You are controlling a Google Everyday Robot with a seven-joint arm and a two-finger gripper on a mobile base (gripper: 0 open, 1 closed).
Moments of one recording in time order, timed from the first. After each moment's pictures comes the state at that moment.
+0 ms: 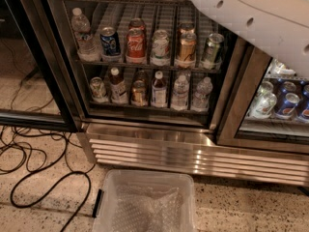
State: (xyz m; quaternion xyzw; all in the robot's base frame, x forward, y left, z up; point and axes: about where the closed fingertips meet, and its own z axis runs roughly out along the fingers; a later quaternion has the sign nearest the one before) arm 0.768 -0.103 1.071 -0.03 0.78 0.05 0.62
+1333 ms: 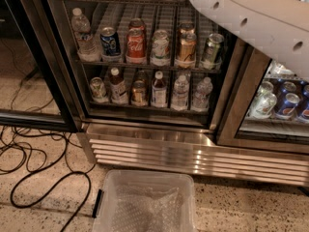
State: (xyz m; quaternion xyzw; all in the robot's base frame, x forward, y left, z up) arm 0.784 -0.112 1.068 -0.05 0.78 0.01 0.62
